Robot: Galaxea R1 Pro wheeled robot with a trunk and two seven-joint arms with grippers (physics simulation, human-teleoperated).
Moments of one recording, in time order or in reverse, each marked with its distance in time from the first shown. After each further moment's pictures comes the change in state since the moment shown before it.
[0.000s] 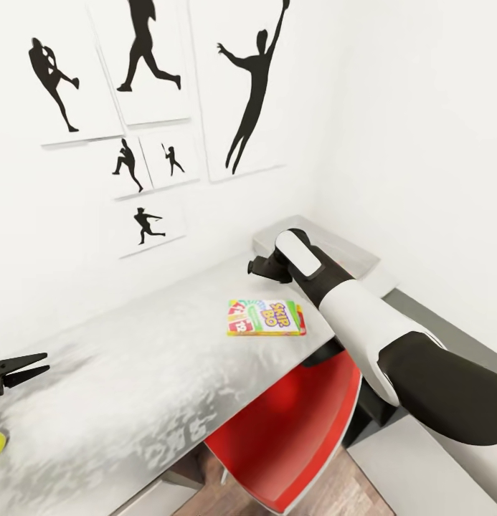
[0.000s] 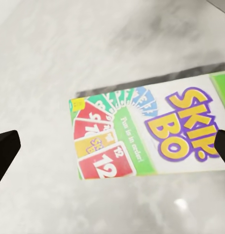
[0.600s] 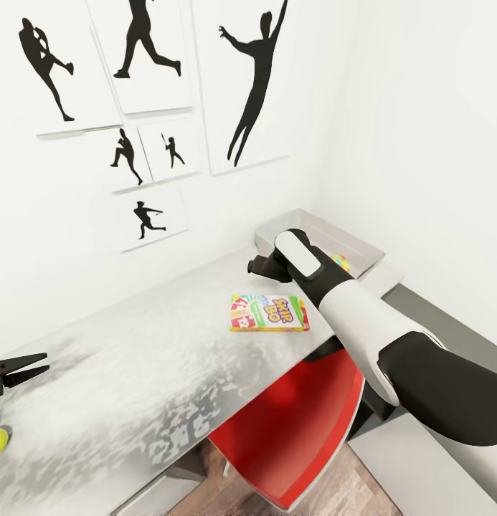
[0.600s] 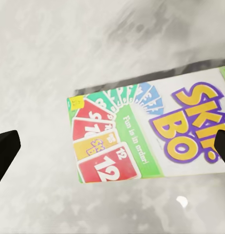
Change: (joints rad) left arm 0.000 0.000 0.000 0.000 0.000 0.000 0.000; right arm 0.000 0.000 0.006 0.000 -0.001 -0.017 0.000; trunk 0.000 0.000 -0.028
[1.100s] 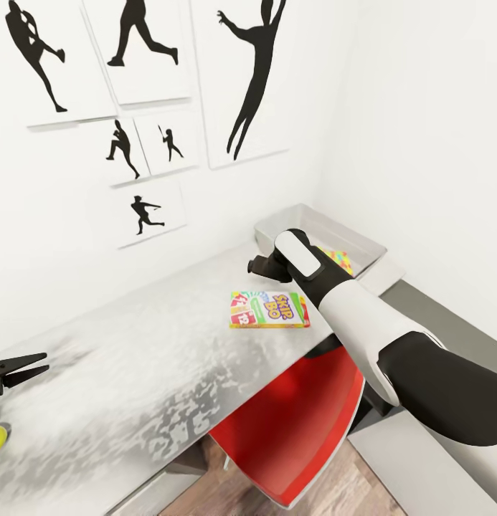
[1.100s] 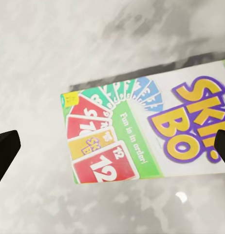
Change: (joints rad) left arm 0.000 0.001 0.000 0.000 0.001 -0.001 0.000; right arm 0.000 0.000 0.001 0.000 0.000 0.000 0.001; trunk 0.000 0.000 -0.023
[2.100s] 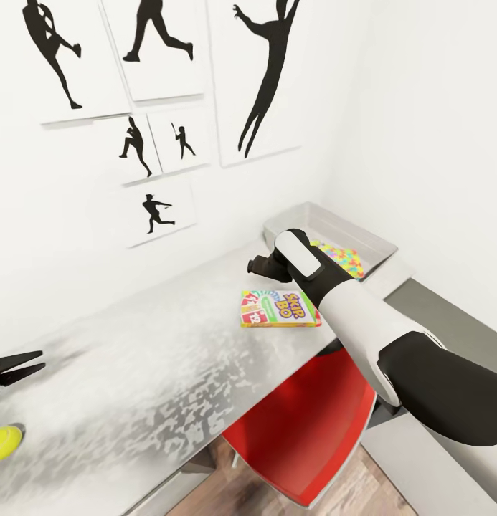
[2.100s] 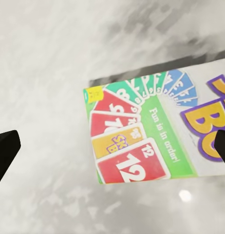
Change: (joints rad) left arm 0.000 0.001 0.032 0.000 -0.003 -0.002 0.000; right arm 0.000 0.000 0.000 0.000 0.000 -0.001 0.001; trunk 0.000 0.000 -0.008
